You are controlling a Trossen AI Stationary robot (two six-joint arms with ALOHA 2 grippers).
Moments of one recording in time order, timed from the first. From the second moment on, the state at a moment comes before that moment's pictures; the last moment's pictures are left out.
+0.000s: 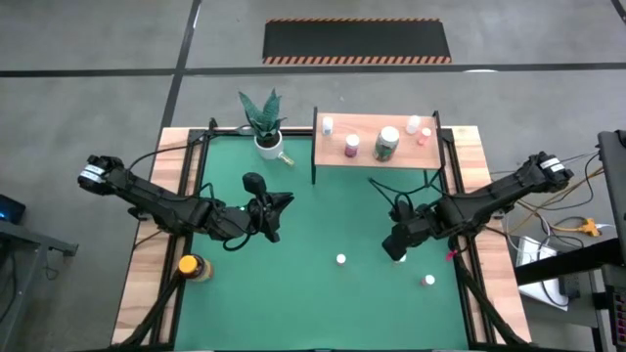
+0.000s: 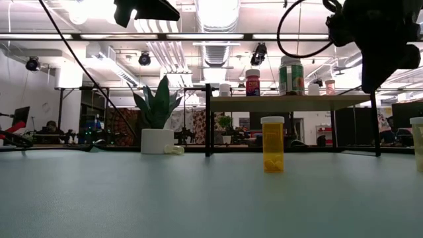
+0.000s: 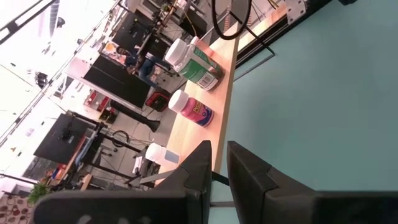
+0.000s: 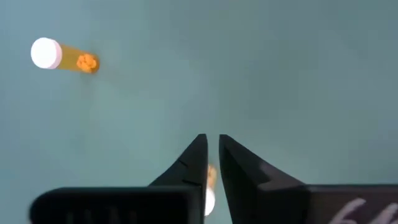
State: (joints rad) left arm -0.34 1.21 0.86 0.05 -0.89 0.62; right arm 0.36 1.23 0.90 -0.93 0.15 1.17
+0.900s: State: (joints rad) left arm -0.34 1.21 0.86 0.05 -0.89 0.64; right arm 0.43 1.41 0.90 -0.94 -0.06 1.41
